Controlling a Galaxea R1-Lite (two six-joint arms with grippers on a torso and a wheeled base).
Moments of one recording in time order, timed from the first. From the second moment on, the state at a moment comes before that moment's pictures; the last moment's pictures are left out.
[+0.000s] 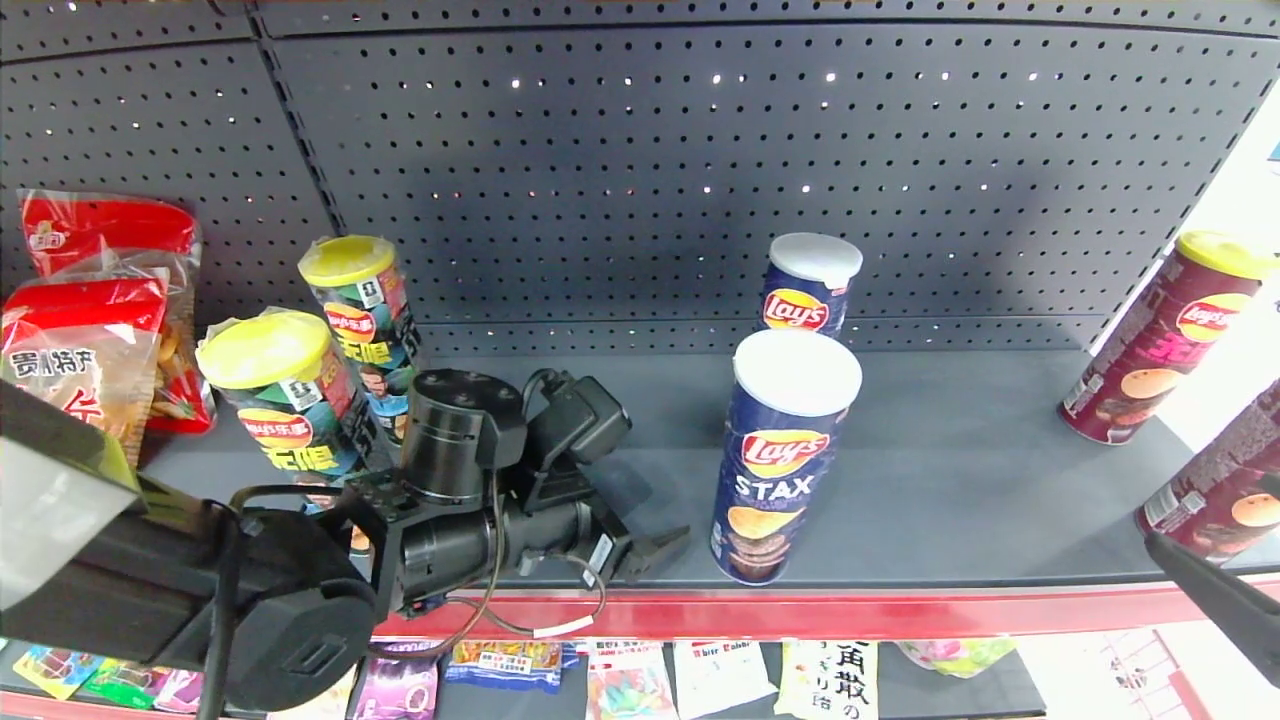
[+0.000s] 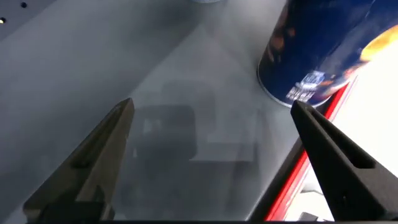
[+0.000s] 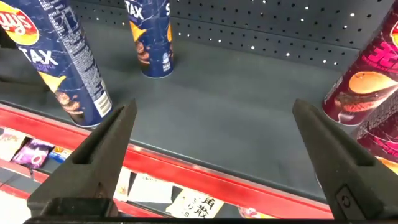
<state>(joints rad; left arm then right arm) -0.67 1.88 -0.71 -0.77 -0.18 0.21 0.23 0.75 -0.19 -0.53 0.04 -0.10</state>
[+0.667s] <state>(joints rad) -0.70 1.93 -0.76 -0.76 -0.18 0.22 0.23 0.75 -0.19 -0.54 0.04 -0.08</state>
